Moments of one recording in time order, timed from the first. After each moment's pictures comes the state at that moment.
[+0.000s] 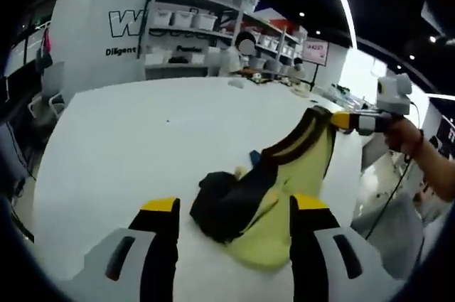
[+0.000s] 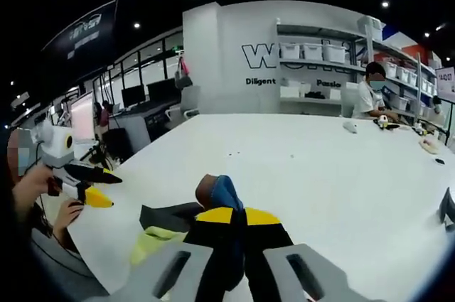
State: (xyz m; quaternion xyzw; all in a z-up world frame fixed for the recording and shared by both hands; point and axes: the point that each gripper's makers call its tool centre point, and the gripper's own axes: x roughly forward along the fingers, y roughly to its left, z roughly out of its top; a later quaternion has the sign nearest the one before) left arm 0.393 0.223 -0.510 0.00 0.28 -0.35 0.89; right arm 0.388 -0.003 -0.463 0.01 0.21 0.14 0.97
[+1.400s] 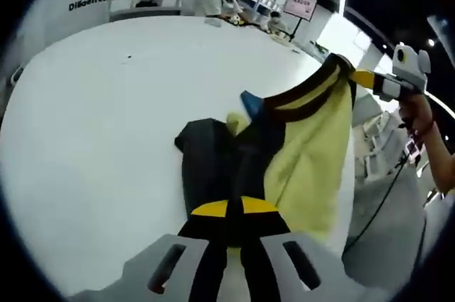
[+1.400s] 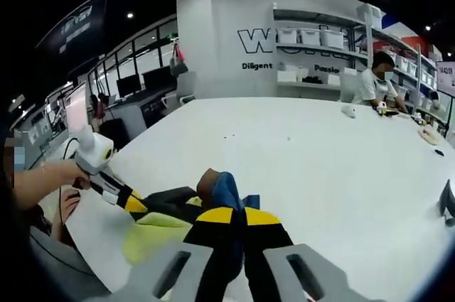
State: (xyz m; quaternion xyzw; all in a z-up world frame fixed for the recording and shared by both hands) left arm 0.410 0.194 -0.605 0.02 0.43 -0.42 0.80; right arm 0.389 -0.012 -0.489 0.01 0.26 0.13 0.96
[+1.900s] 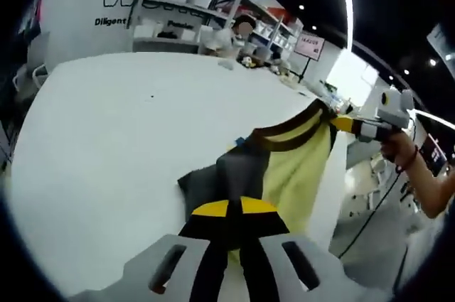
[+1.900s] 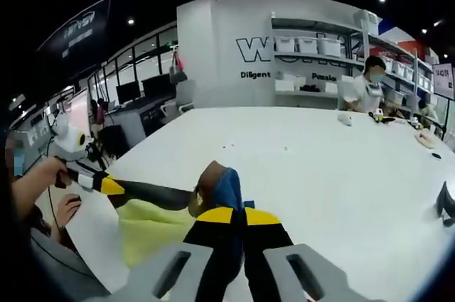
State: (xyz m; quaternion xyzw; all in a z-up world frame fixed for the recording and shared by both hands) left arm 0.400 0.222 -0.509 -0.06 0.32 -0.38 0.87; right arm 0.381 -0.015 -0.465 0.01 0.22 0.13 0.97
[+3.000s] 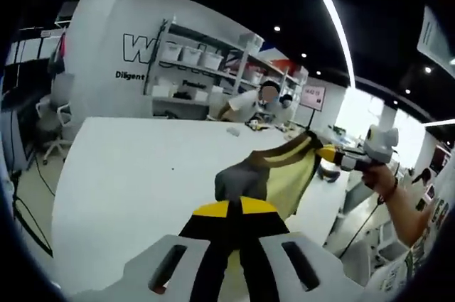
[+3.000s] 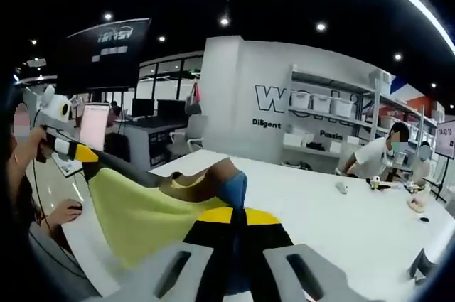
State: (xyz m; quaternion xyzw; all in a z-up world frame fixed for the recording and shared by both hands) left arm 0.355 0.266 -0.348 -0.09 0.18 -0.34 0.92; right arm 0.370 0.011 -0.331 -0.08 0.08 0.15 0.98
